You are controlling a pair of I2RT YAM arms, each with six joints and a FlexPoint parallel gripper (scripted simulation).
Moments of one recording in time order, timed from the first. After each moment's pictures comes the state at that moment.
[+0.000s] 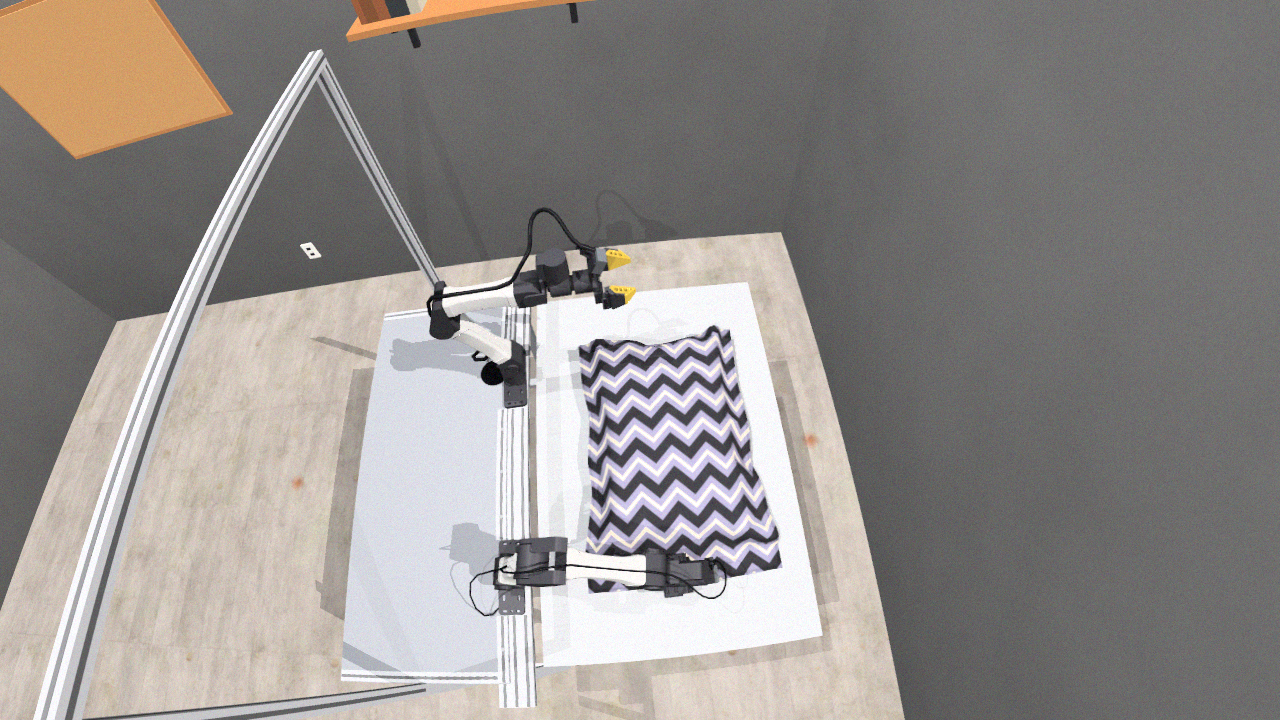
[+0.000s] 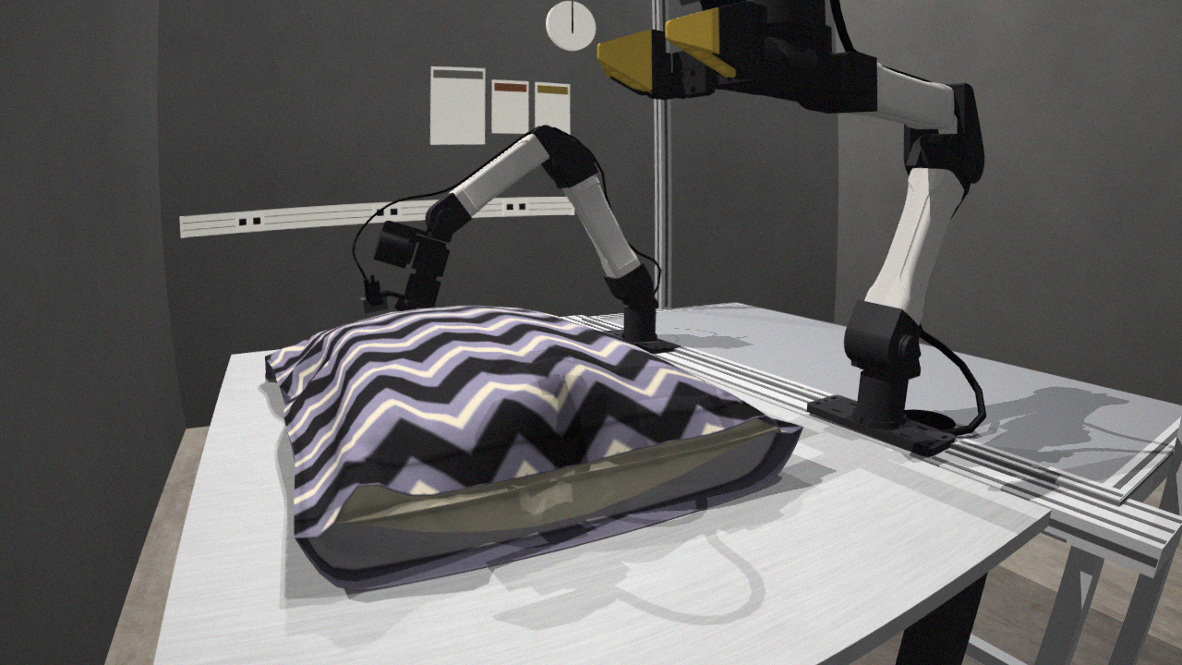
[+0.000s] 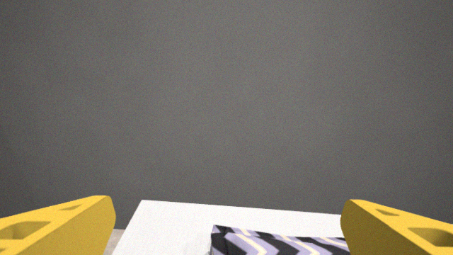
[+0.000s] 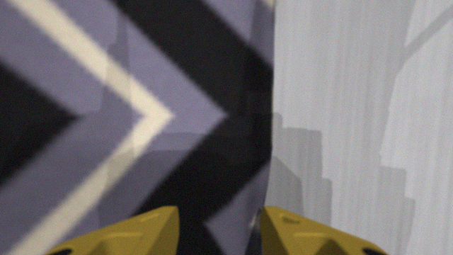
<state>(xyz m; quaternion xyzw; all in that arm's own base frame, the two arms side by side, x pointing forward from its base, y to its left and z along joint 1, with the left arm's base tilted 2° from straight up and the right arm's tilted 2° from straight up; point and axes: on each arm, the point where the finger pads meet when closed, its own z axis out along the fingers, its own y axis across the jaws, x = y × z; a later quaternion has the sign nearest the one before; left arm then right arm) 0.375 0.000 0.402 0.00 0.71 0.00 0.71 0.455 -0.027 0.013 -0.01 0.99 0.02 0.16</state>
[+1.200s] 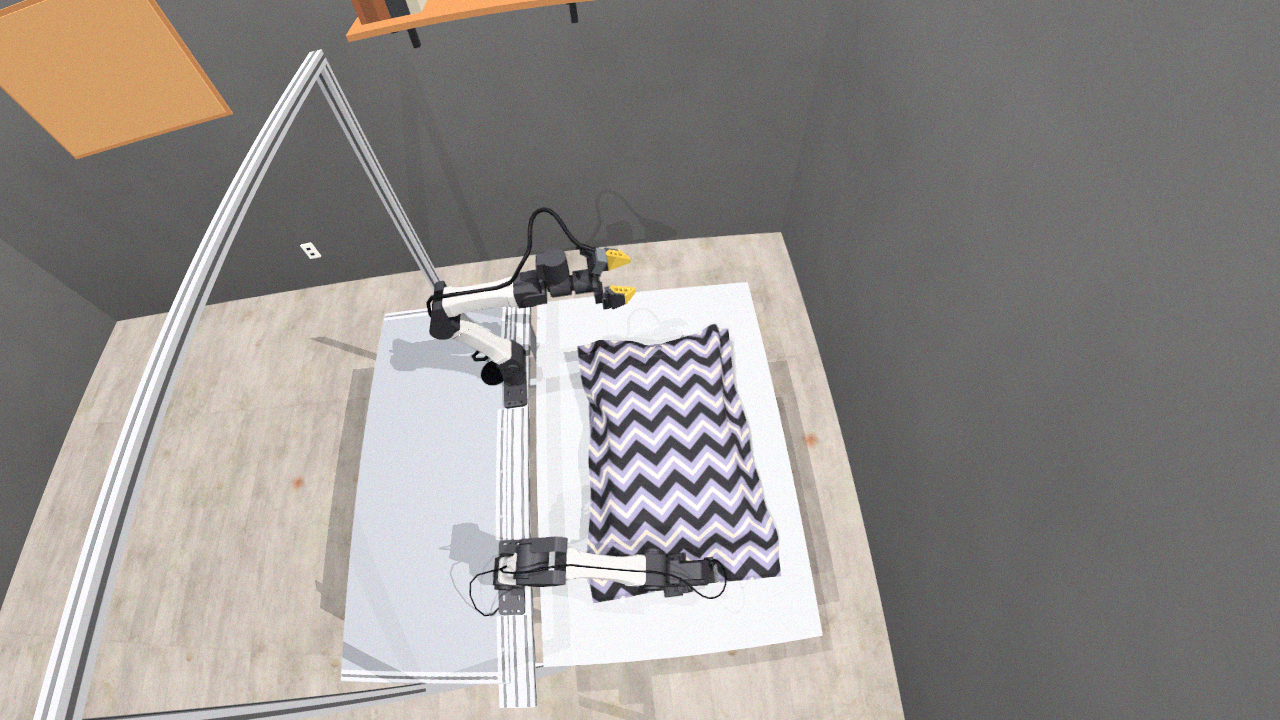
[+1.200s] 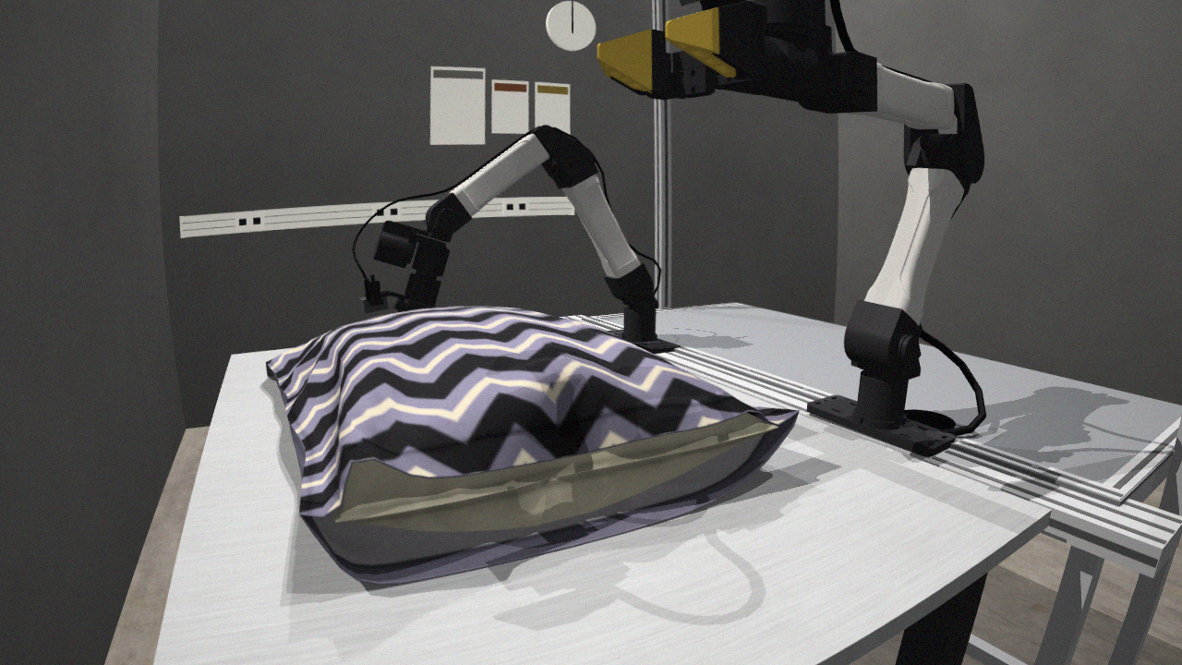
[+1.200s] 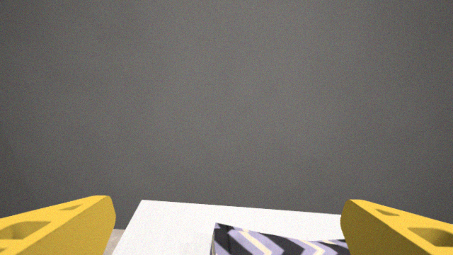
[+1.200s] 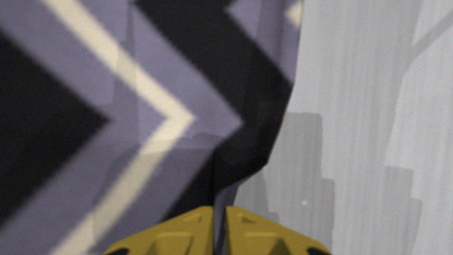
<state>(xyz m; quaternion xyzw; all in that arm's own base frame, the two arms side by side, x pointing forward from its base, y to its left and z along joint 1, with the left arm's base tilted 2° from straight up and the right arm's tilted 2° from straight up) 0.375 0.000 0.402 0.00 0.71 0.00 0.71 0.454 -0.025 0.013 -0.02 0.99 0.02 0.16</state>
